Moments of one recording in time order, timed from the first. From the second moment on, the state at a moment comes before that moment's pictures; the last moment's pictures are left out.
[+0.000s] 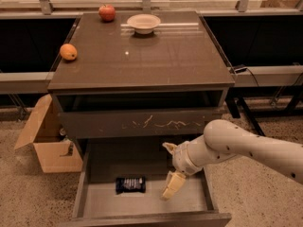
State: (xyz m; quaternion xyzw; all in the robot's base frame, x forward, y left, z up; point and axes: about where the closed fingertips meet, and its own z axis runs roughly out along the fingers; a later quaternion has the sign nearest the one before) arm 0.472 -0.051 0.580 -0.62 0.70 0.23 0.25
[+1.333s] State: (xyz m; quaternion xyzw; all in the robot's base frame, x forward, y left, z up) arm 0.547 0.007 0.435 -0.59 0.72 0.21 0.31
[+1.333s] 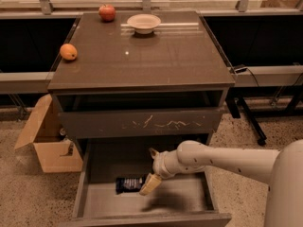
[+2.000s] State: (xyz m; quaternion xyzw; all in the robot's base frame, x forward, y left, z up) arm 0.550 0.024 0.416 -0.60 0.69 0.23 0.32
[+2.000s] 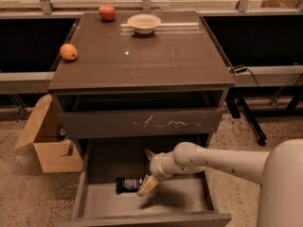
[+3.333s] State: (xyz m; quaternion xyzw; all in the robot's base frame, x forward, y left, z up) arm 0.542 0.082 0.344 -0.64 0.64 0.27 0.32
